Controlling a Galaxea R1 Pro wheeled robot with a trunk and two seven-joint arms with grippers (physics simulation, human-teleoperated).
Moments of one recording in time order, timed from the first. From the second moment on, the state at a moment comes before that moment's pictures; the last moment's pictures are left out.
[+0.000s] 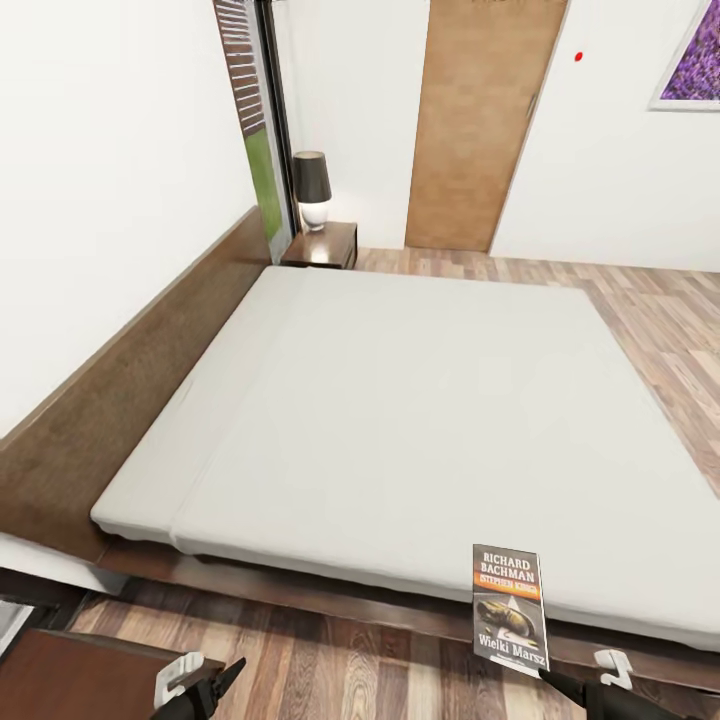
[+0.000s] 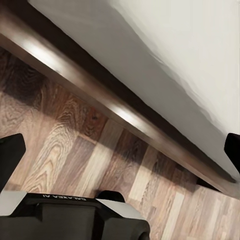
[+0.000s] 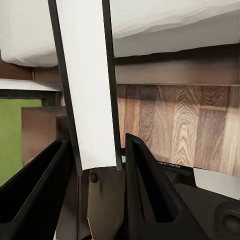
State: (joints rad) left arm -0.23 0.12 0.28 -0.49 0.39 0.08 -0.76; right arm -0.39 -0.48 0.41 -0.28 -0.83 0.07 1.11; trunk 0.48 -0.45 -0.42
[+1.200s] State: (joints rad) left arm -0.23 0.12 0.28 -0.49 0.39 0.07 -0.76; right arm -0.39 -0.48 0.41 -0.27 -0.83 0.06 1.11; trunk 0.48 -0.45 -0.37
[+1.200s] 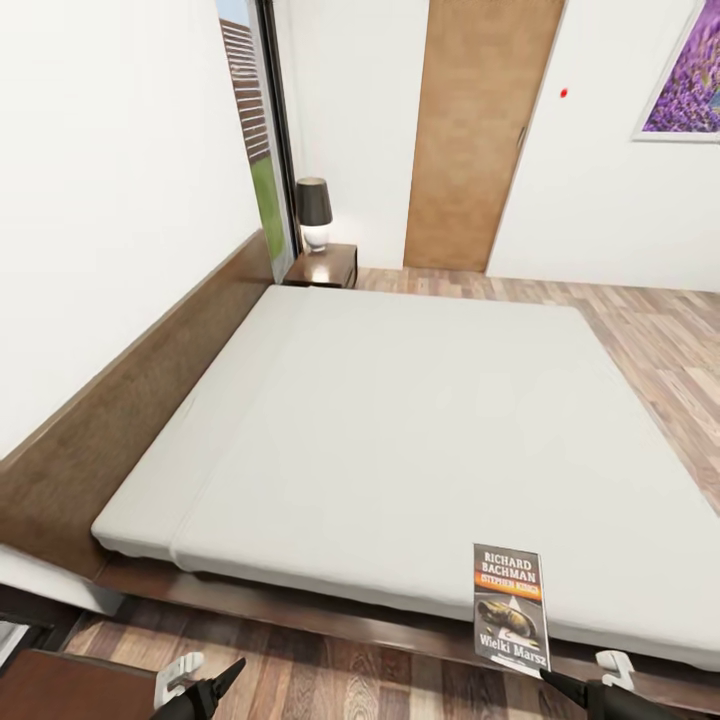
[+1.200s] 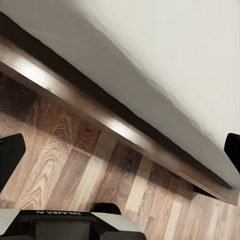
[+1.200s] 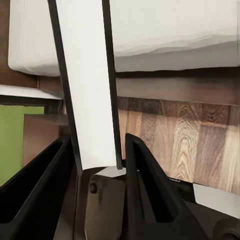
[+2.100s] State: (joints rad) left arm -0.23 0.12 0.28 -0.49 0.39 0.07 -0.76; right arm -0.39 -0.48 0.41 -0.26 -0.83 0.03 1.11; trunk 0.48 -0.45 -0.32
